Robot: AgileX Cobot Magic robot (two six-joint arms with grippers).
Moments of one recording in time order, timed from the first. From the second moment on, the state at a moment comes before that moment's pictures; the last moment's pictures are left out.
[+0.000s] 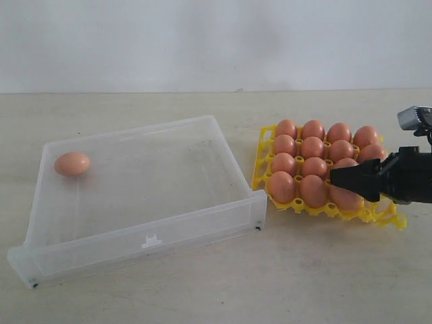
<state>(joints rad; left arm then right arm) -0.26 0.00 0.00 -0.03 0.26 0.02 -0.21 1.81 -0.61 -1.33 -0.89 0.99</state>
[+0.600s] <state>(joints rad) -0.26 0.00 0.00 -0.03 0.26 0.02 0.44 1.81 -1.06 -0.85 -0.83 0.65</state>
